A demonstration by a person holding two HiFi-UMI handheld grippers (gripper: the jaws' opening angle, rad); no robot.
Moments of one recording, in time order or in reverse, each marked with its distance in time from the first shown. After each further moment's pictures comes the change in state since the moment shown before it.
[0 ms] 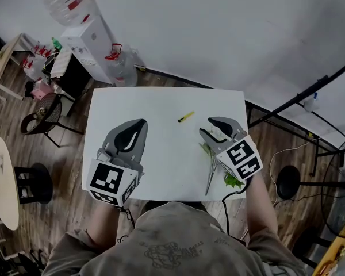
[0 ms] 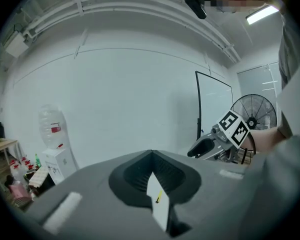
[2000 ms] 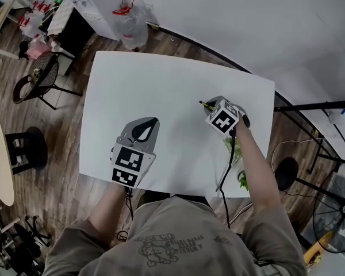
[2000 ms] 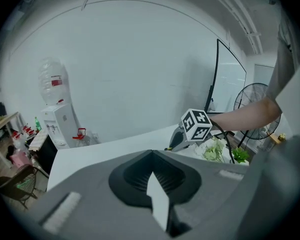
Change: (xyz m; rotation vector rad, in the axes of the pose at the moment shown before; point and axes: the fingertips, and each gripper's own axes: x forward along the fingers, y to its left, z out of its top) left arm 0.053 0.063 -0.209 -0.129 0.379 -0.019; right arm 0.243 -0.006 -0.187 -0.210 0.607 0.256
